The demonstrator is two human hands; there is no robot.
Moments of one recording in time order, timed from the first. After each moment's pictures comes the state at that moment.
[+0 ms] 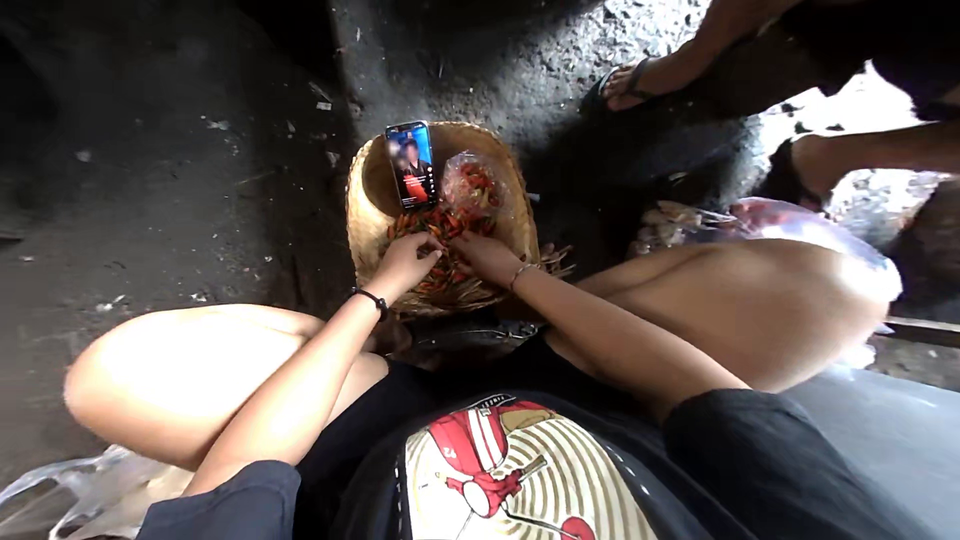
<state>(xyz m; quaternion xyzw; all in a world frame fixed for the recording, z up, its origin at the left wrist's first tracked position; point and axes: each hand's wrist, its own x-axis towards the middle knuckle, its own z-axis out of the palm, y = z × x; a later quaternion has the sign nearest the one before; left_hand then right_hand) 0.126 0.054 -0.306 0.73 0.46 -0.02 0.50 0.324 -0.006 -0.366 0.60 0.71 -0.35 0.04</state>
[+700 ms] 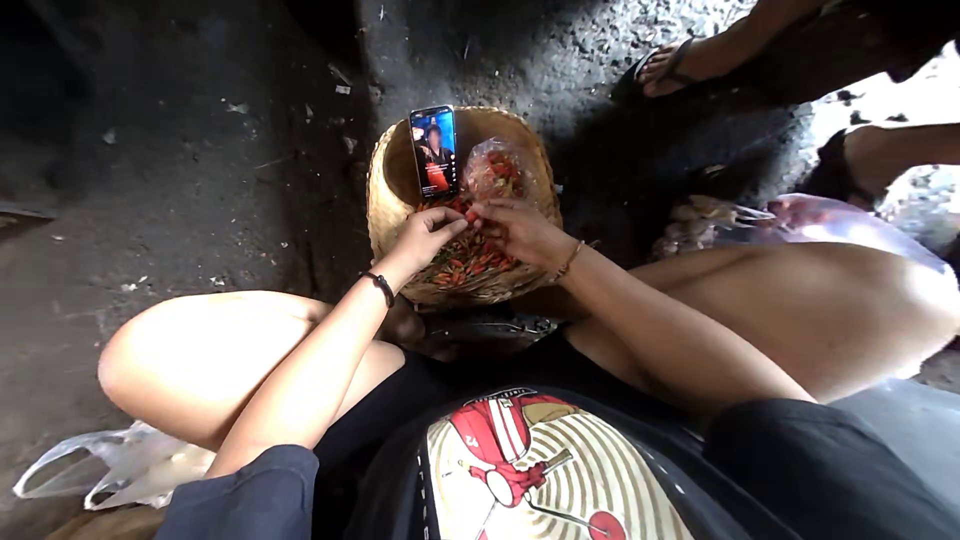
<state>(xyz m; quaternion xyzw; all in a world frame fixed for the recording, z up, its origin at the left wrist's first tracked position) 0.124 0.063 -0.298 0.63 0.41 0.16 0.64 0.326 0.007 -0.303 0.50 0.28 -0.72 -0.40</state>
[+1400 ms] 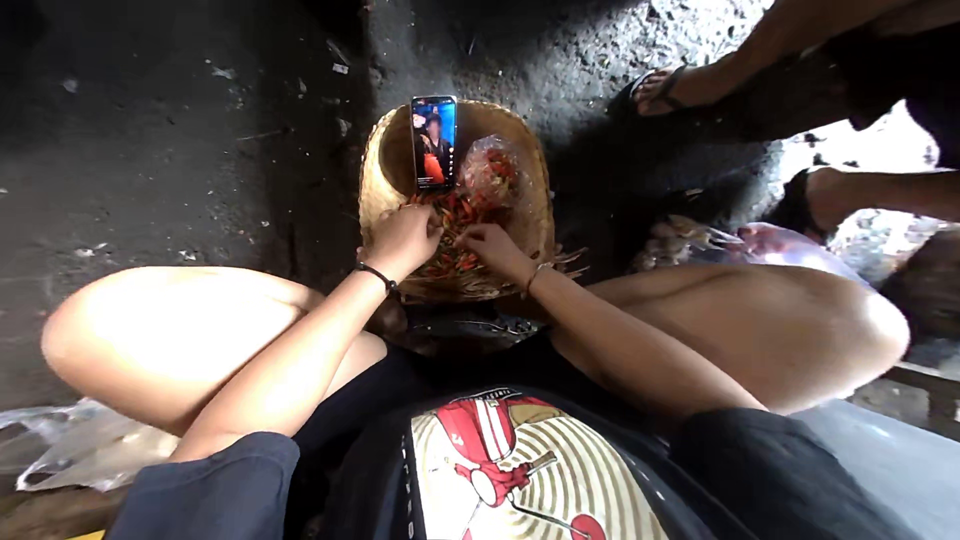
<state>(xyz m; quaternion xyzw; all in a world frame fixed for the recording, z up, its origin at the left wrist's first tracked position) 0.118 0.061 -0.299 0.81 0.48 -0.05 0.33 0.308 -0.007 -0.337 0.66 0.47 -0.56 -0.17</state>
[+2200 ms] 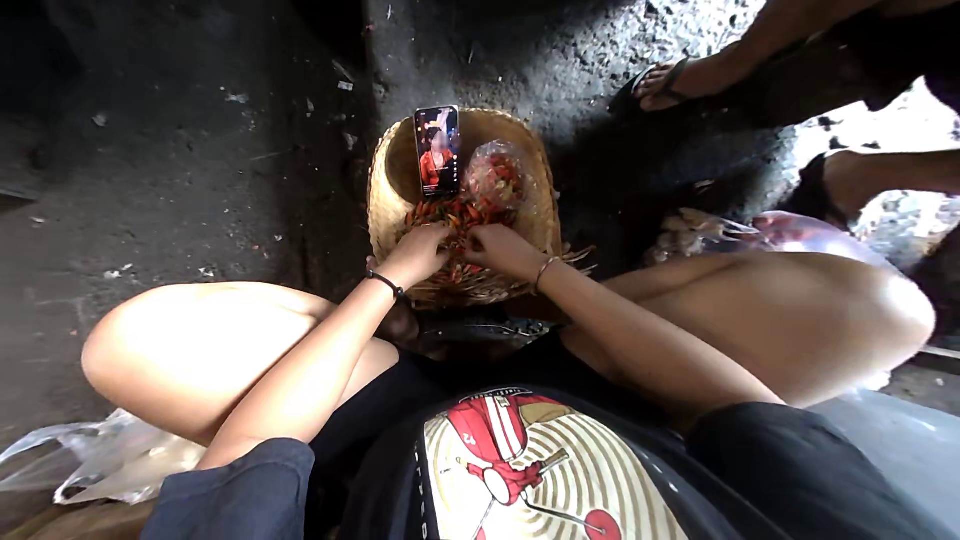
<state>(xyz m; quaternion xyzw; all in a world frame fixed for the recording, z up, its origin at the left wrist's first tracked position) 0.116 0.060 -0.311 0.82 0.37 -0.08 0.42 0.309 0.007 -0.320 0.62 0.64 -0.46 0.01</state>
